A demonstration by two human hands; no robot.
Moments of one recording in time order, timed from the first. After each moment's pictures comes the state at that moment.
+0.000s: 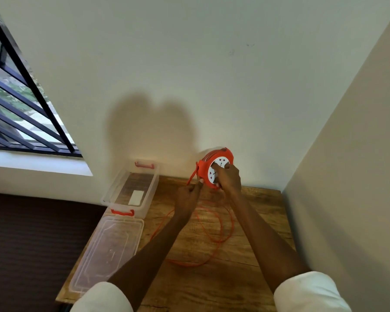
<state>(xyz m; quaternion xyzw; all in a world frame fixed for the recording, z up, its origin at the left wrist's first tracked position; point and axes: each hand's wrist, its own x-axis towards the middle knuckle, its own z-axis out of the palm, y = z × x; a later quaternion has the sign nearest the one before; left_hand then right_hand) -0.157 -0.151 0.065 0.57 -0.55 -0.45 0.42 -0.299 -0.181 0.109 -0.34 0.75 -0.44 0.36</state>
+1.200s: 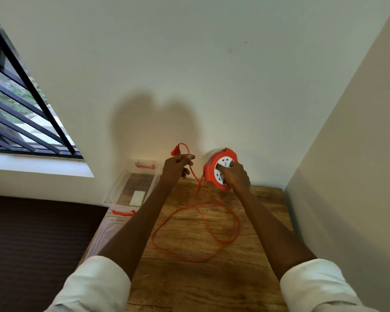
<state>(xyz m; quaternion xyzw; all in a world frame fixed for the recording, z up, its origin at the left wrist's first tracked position) -0.119 -0.224 0.123 0.48 -0.56 -0.51 0.44 -0.326 -0.189 0.104 -0.41 0.80 -0.34 0.29</state>
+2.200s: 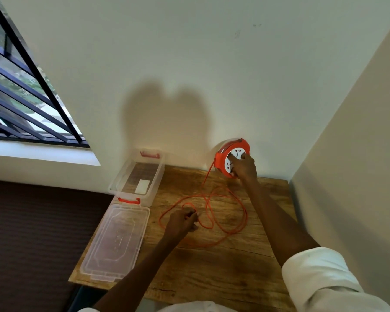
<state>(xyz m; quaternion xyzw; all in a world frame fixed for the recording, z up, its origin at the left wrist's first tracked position) -0.098 -0.090 -0.005 0.54 -0.62 -0.48 0.30 -0.339 -0.186 0.095 -0.35 0.76 -0.42 0.34</state>
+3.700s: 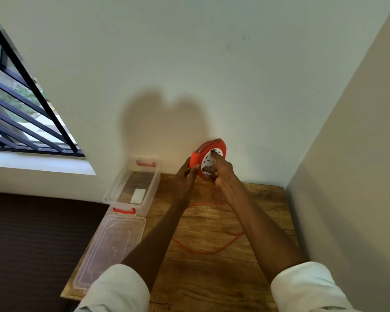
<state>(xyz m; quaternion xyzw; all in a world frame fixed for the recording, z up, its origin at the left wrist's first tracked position) -0.156 -0.169 0.094 0.45 -0.57 -0.47 0.51 -0.282 -0.190 0.142 -0.15 0.61 -0.52 0.58</state>
